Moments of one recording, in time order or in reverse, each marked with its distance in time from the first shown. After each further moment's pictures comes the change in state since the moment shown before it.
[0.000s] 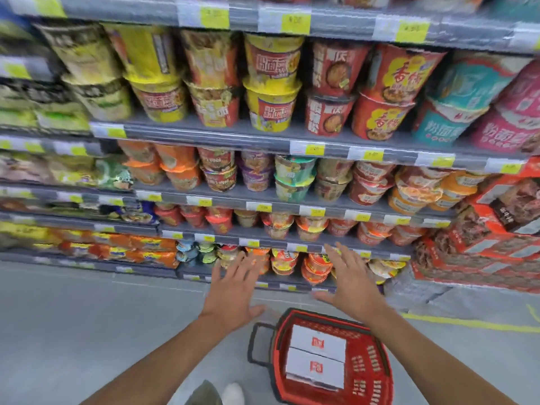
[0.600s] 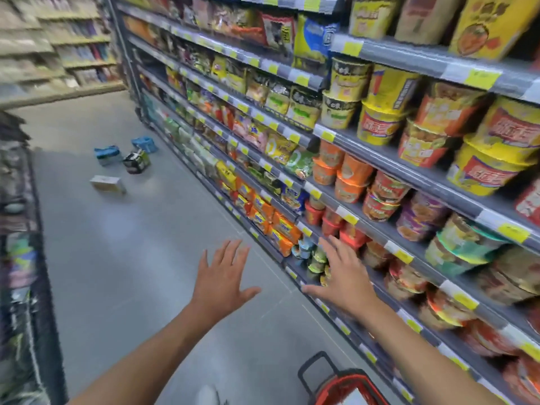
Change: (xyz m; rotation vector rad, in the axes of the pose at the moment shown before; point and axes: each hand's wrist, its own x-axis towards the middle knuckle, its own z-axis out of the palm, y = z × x) left_hand -0.246 -0.052 -0.050 0.011 0.210 -0.892; right_hand 0.014 -0.227 0.002 -0.018 -0.043 -0.757
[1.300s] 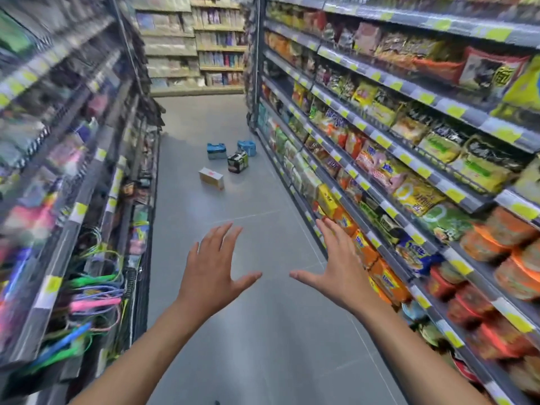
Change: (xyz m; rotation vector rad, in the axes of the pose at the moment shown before) left_hand -0.050 -0.319 -0.086 -0.167 0.254 -0.444; right_hand 0.166 -0.357 0.033 0.251 0.007 -0.416
